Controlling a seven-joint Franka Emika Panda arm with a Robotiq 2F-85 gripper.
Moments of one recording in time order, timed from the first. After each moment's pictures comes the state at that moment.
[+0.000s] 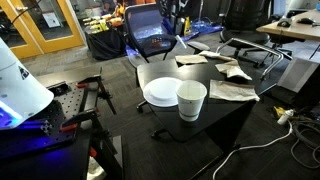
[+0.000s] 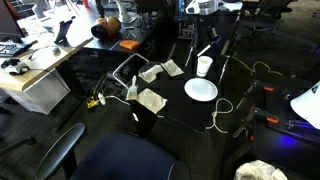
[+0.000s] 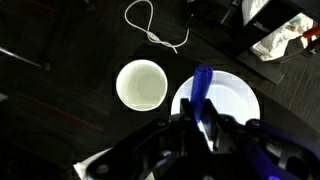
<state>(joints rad) -0.03 0.11 0.01 -2.17 -0.33 2.01 -0.43</state>
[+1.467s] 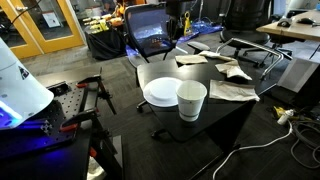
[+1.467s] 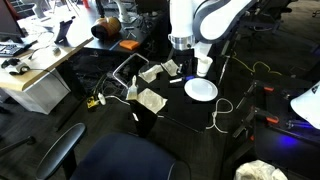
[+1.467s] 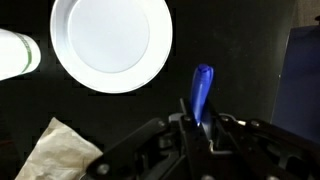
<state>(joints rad) 0.12 0.40 0.07 -2.07 -0.06 2.35 0.22</state>
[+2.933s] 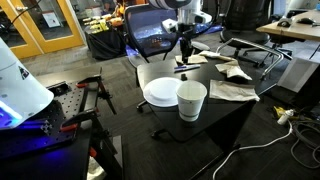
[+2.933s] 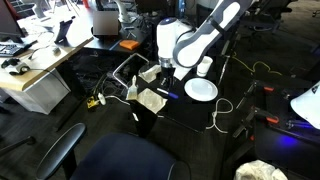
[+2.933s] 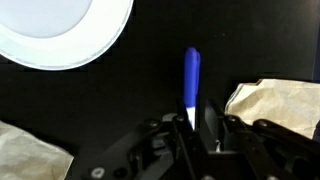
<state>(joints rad) 0.20 0.70 -0.02 -1.84 -0.02 2.50 0.36</state>
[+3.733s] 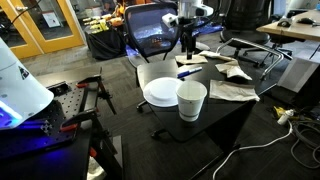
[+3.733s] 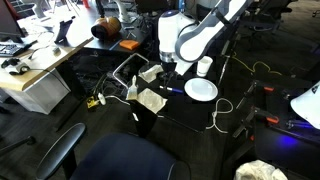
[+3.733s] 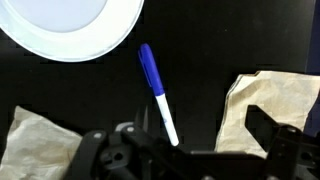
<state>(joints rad) 0.20 0.64 -0.03 -1.88 -0.03 2.50 0.36</state>
